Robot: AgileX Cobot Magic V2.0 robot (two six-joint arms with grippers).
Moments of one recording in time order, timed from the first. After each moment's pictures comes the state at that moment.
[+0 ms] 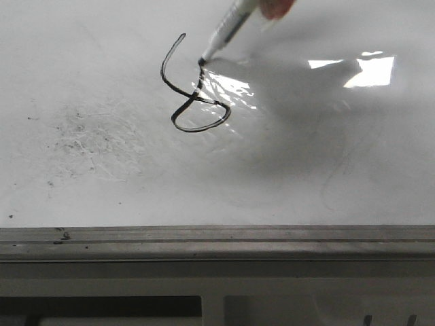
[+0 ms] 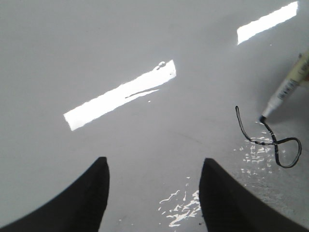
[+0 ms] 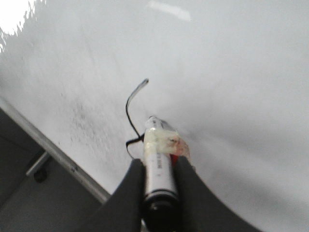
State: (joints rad) left arm -0.48 0.43 -0.27 0.35 -0.15 -0.06; right arm 0.66 1.10 -1.04 0.02 0.60 0.16
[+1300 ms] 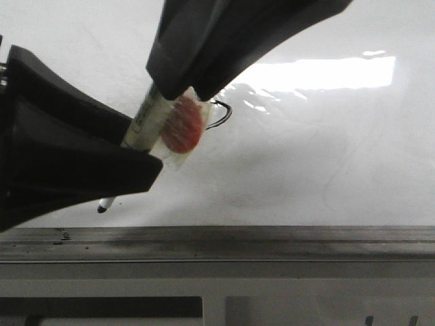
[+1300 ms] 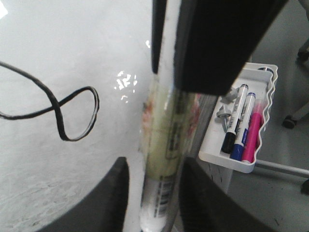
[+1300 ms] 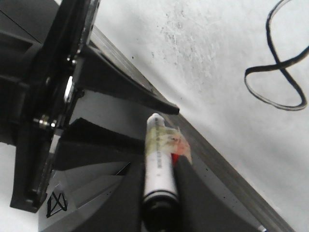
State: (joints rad) left arm -0.91 1.06 -0.40 0.40 -0.24 -0.07; right arm 0.93 1.22 -1.04 0.10 0.71 0.16
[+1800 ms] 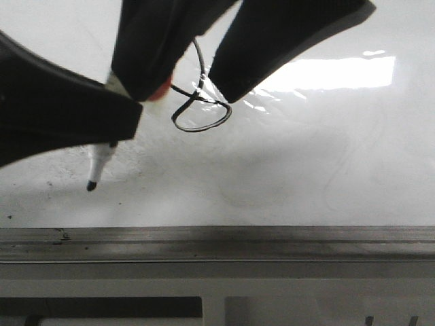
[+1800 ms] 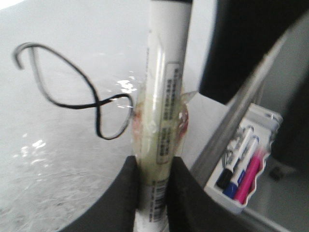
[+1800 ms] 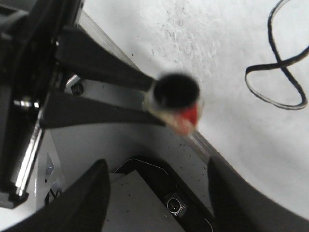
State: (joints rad) left arm -0.90 1.01 -0.40 0.06 -0.23 -0.06; right arm 0.93 1.22 -1.04 0.10 0.72 0.15
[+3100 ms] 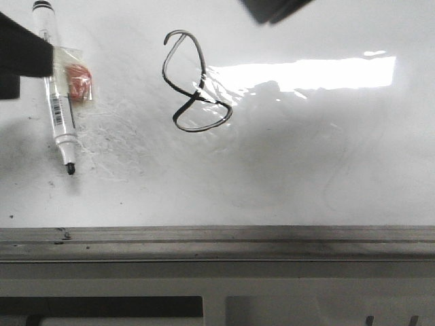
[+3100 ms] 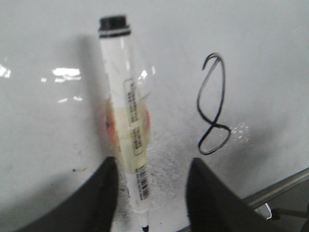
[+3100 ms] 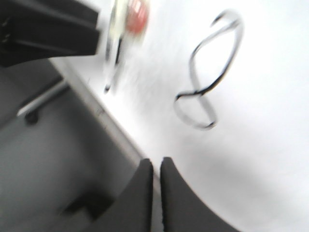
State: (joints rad) left arm -0.67 0.84 -0.47 -0.44 0.06 -0.07; right arm 0.93 1.04 -0.95 -0.20 0.63 0.24
